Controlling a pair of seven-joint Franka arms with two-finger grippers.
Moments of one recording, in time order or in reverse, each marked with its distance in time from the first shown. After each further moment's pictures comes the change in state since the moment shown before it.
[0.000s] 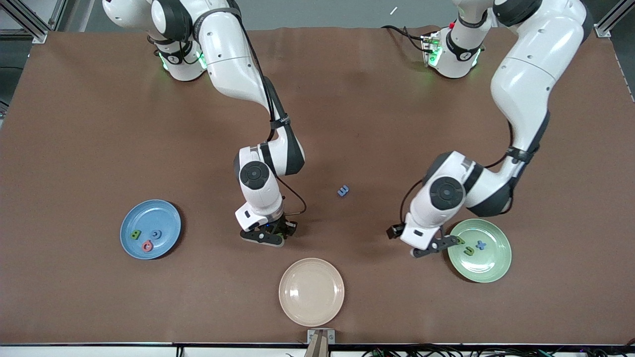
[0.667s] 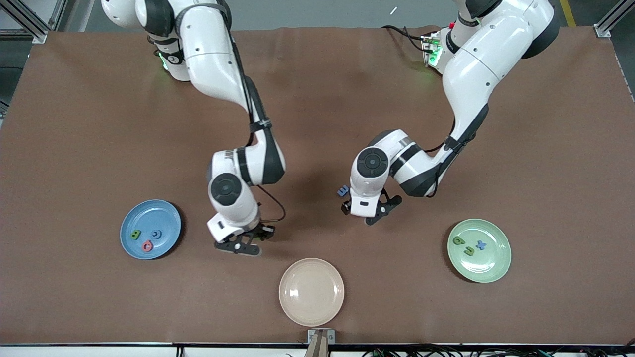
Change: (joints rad) left arm -0.182 0.021 0.000 -0.056 0.000 0.002 -0.485; right arm -0.082 -0.084 -0.108 0.043 -0.019 -0.303 -0.192
